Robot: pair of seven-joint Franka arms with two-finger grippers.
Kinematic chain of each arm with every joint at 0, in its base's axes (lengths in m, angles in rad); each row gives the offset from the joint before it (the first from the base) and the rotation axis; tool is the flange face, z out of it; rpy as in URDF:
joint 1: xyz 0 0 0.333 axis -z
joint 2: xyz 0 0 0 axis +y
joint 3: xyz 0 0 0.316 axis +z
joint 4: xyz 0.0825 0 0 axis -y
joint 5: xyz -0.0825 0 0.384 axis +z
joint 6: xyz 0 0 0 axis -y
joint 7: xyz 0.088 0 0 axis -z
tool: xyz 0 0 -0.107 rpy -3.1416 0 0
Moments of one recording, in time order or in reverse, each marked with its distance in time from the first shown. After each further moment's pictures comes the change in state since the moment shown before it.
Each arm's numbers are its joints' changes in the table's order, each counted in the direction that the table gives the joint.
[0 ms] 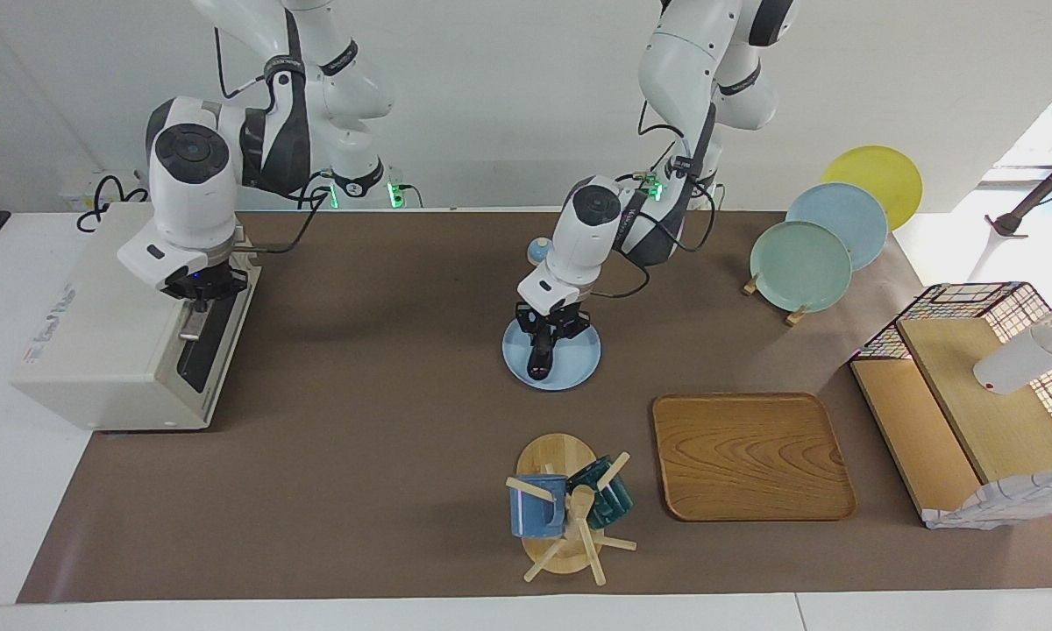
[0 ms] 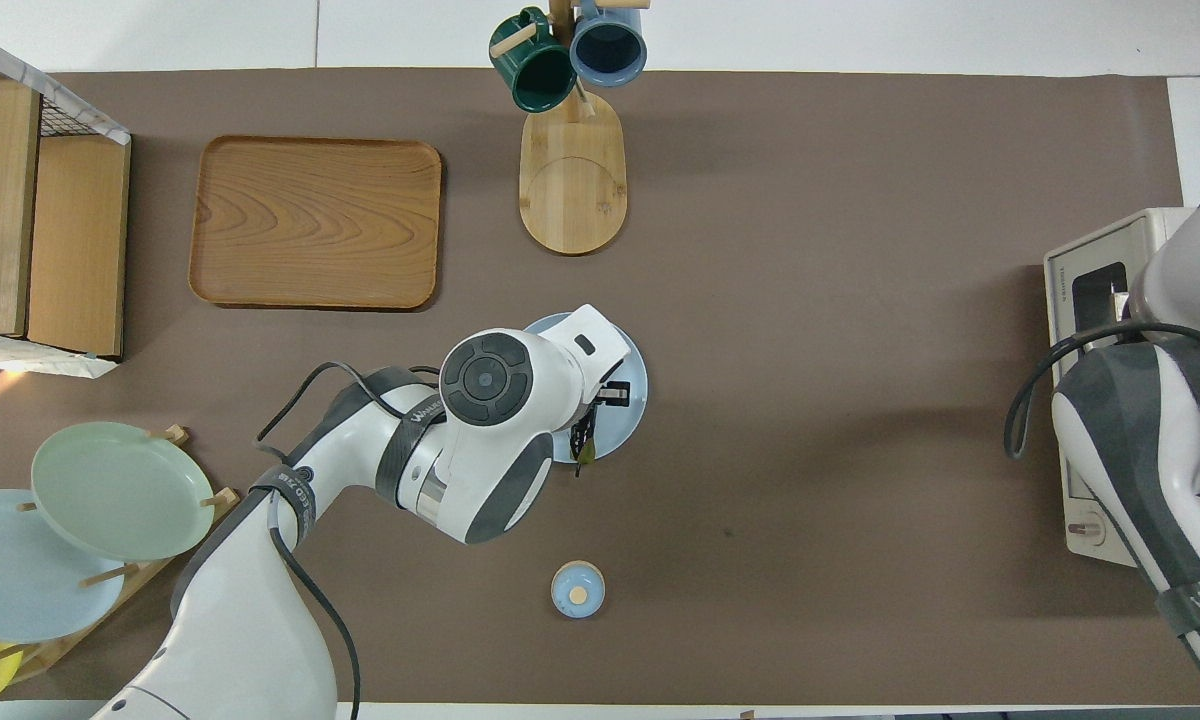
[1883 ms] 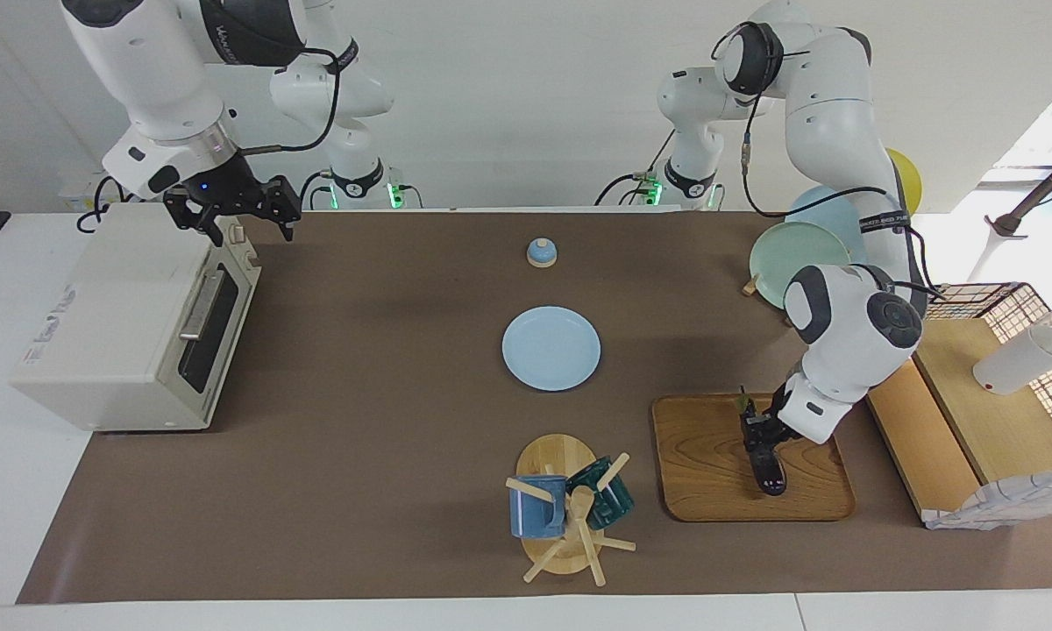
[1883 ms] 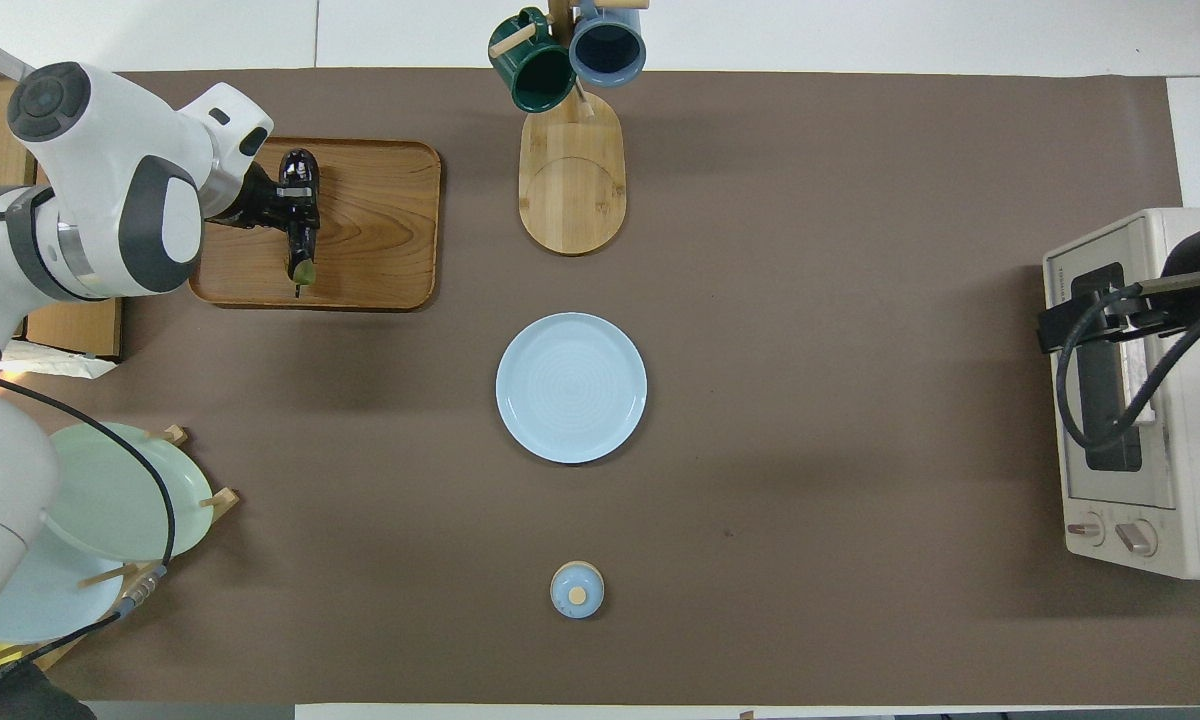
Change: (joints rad) left arm -0.579 0.260 0.009 0.479 0.070 -0.299 0.370; right arm -0.167 -0.027 -0.089 0.357 0.414 -0.371 0.000
